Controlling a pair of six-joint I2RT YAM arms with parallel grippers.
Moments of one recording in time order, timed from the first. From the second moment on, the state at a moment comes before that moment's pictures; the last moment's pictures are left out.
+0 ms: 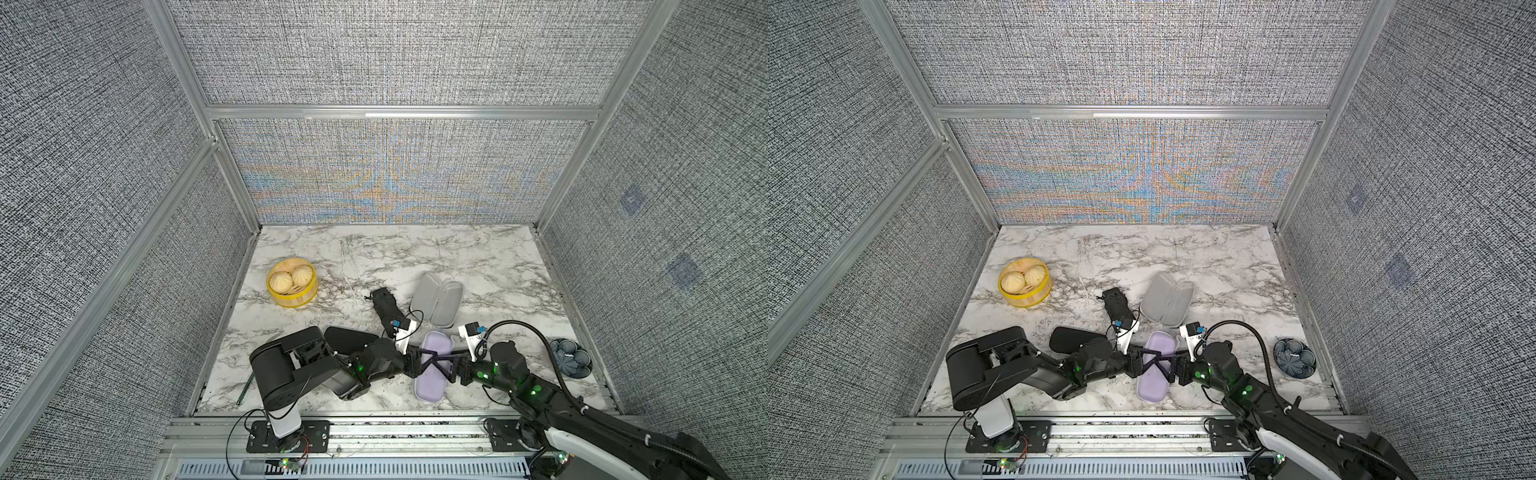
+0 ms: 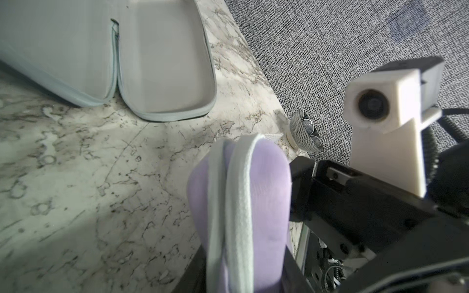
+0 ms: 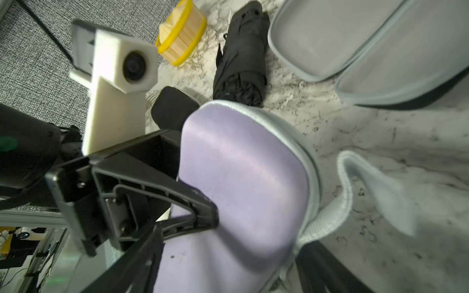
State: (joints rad) left arm -1.08 1.74 0.41 1.04 0.19 -0.81; right arm 0.72 0.66 0.09 0.17 -0.27 0.64
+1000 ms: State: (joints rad) left arm -0.96 1.08 0.57 0.17 0.21 -0.61; right arm 0.74 0.42 0.01 0.26 -0.29 0.13
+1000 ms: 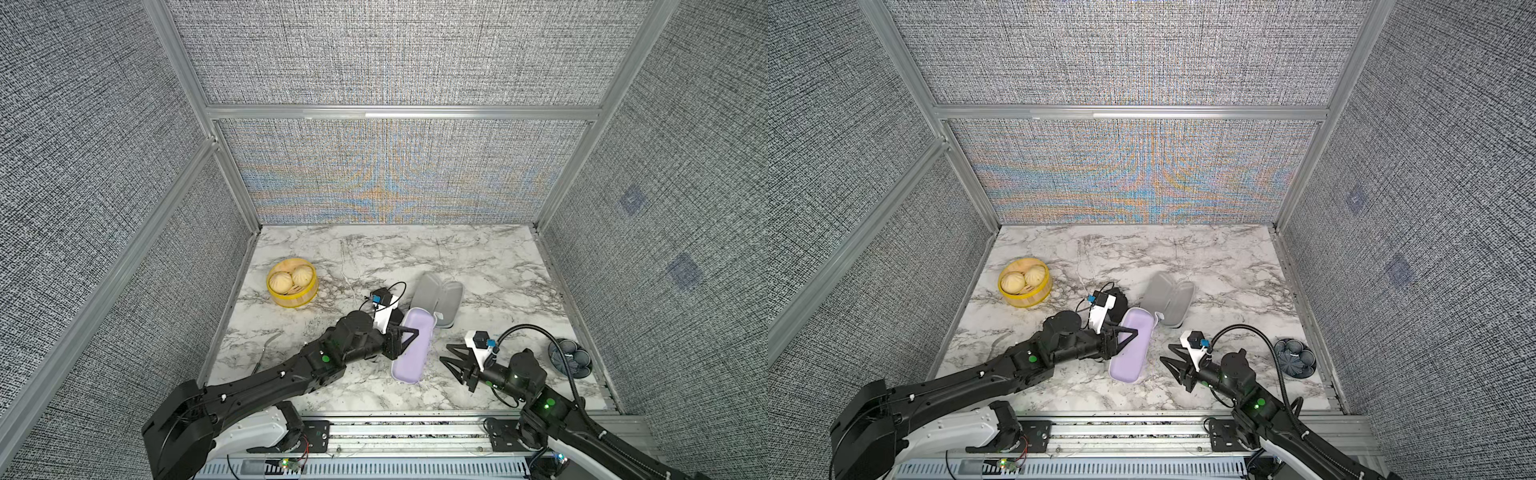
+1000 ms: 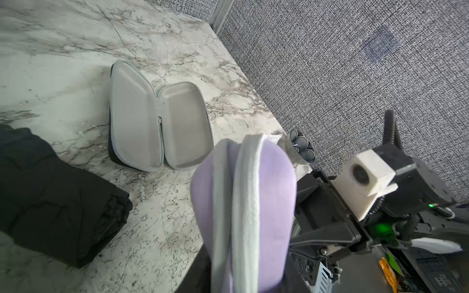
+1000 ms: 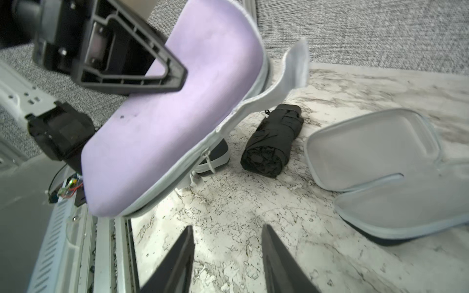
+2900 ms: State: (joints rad) left arm -0.95 1.04 0.59 0.07 0.21 -0.61; right arm 0.90 0.92 0.18 0.57 -0.16 -0.26
